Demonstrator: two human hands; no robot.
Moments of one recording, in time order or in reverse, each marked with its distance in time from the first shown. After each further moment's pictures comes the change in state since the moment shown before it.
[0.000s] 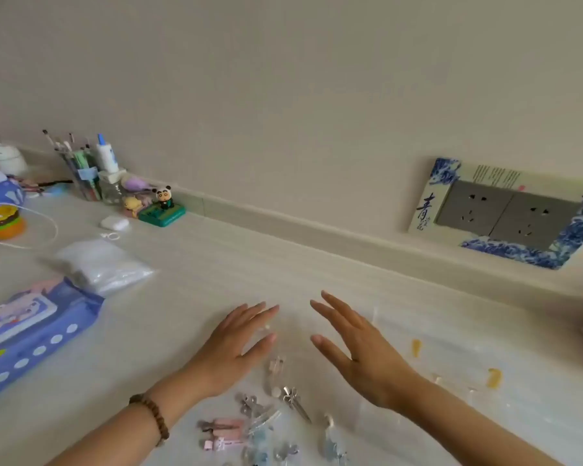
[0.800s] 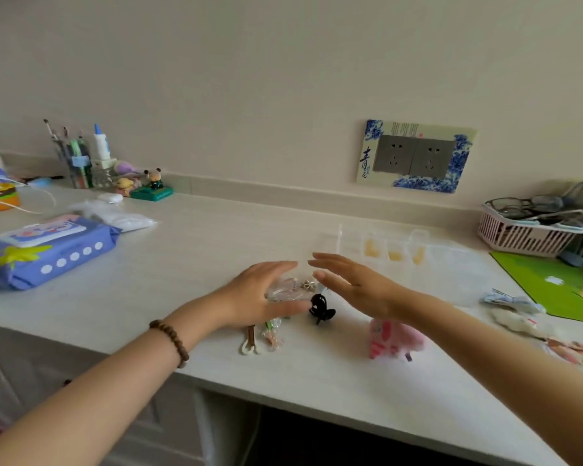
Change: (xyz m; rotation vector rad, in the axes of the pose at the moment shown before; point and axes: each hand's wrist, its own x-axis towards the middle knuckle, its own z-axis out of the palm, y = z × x) left_hand -0.119 0.031 0.047 0.169 -0.081 0.318; right_hand -0.122 -0.037 0.068 -0.051 0.088 0.037
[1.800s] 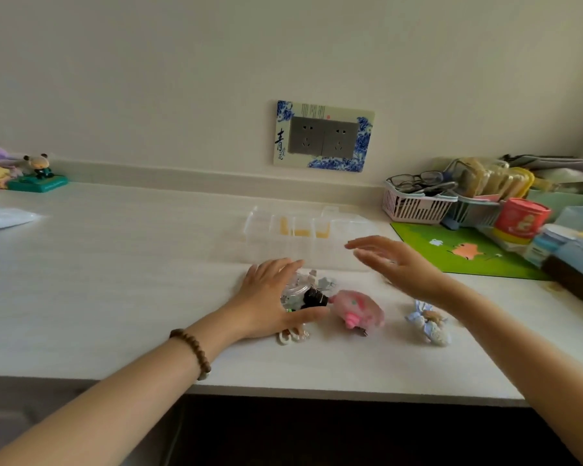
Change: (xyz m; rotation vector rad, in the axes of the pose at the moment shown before) left_hand 0.045 0.102 0.096 0.104 0.009 0.167; right_hand -0.134 0.078 -0.073 0.125 0.315 0.220
